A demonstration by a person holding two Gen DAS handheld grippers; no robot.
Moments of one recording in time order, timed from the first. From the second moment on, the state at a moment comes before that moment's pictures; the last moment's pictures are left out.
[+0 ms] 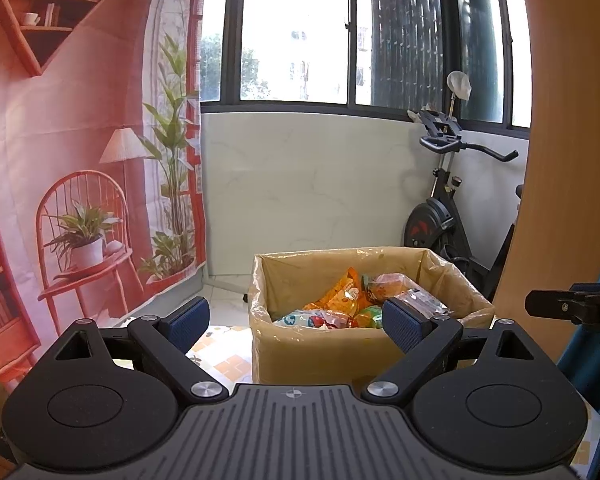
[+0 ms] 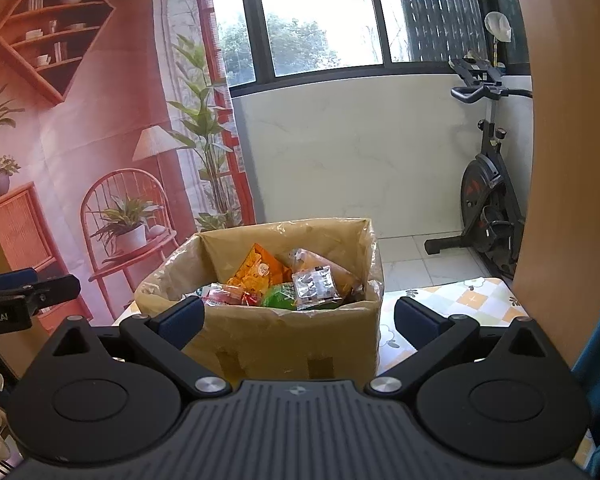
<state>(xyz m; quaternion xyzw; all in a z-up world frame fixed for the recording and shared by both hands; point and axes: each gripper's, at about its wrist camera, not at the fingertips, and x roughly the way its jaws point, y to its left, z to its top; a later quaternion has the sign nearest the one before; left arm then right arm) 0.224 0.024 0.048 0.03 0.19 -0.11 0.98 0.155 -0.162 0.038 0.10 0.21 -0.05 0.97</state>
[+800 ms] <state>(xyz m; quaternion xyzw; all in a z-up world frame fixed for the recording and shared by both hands) 0.219 0.025 0.060 0.02 0.17 -0.10 0.98 0.154 -0.161 0.048 0.10 0.19 -0.05 0.98</state>
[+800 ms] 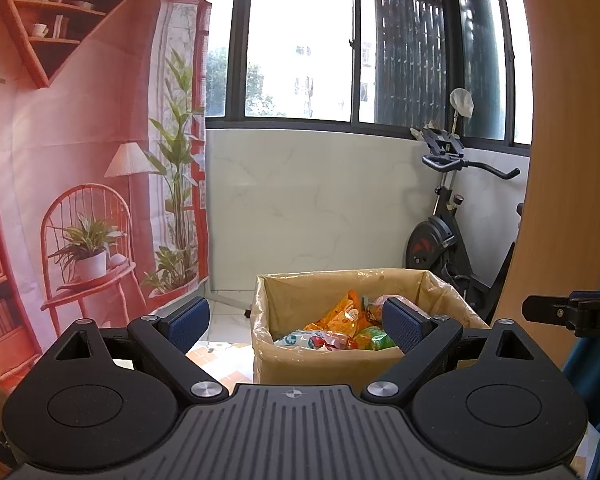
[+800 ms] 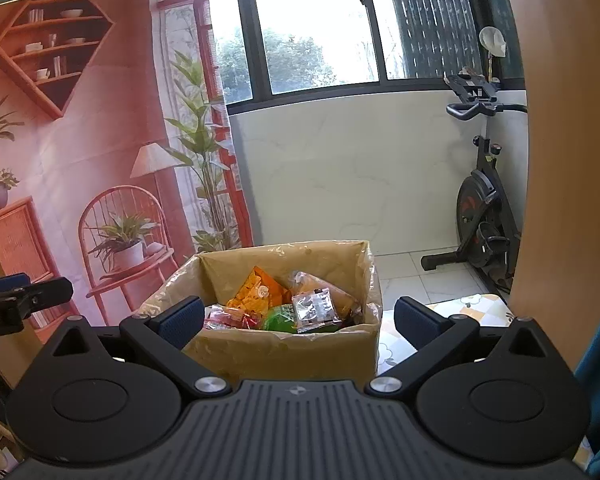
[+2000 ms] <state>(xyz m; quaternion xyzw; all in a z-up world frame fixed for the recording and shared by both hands) 0.224 0.030 0.058 0.01 0.17 -0.11 0.98 0.148 -0.161 0.046 0.09 0.18 -0.06 0.98</state>
